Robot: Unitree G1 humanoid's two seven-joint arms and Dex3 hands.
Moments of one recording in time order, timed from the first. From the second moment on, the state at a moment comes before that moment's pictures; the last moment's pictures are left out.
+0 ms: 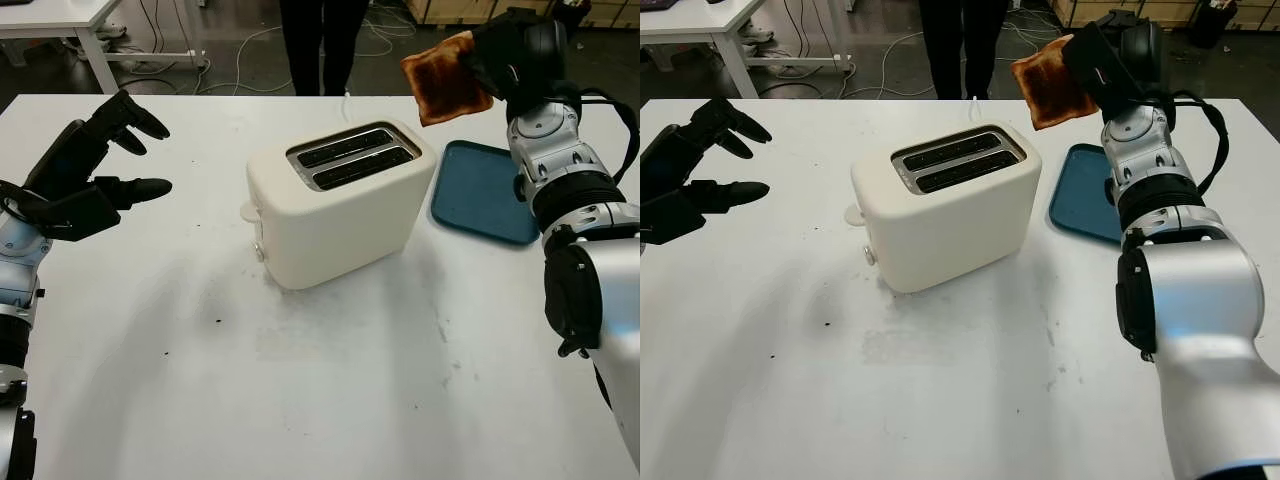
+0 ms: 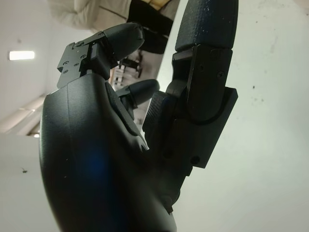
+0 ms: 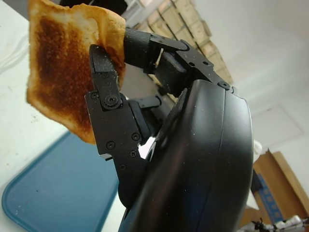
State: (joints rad) left arm -0.54 0.71 0.08 0.52 0.12 -0.50 -0.31; right arm -1.26 -0.42 0.01 1.33 -0.29 -0.15 -0.26
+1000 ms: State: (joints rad) left arm -0.54 0.71 0.08 0.52 0.12 -0.50 -0.31; right arm -1.26 -0.42 0.01 1.33 -0.29 -0.15 -0.27
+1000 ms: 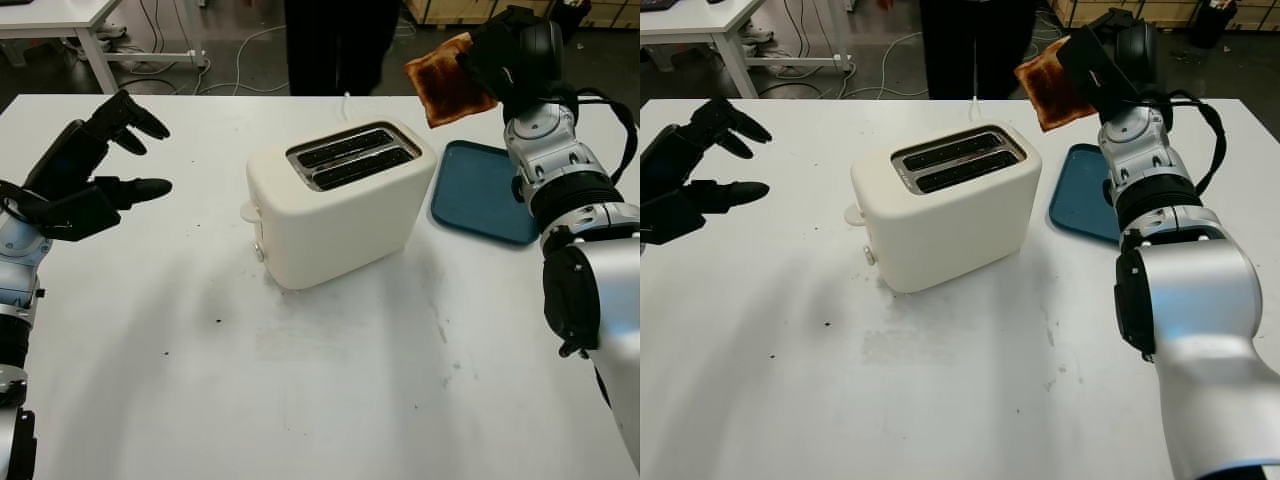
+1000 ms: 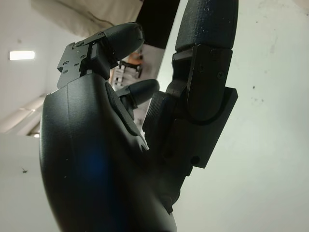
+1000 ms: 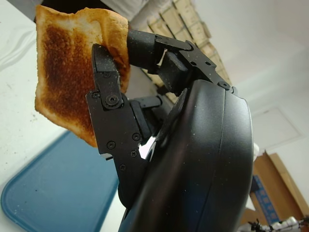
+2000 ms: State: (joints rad) left arm -0.54 0.71 0.08 0.52 0.12 -0.50 -0.31; right arm -1.26 -0.41 0.00 1.33 -0.29 -0.16 -0.28
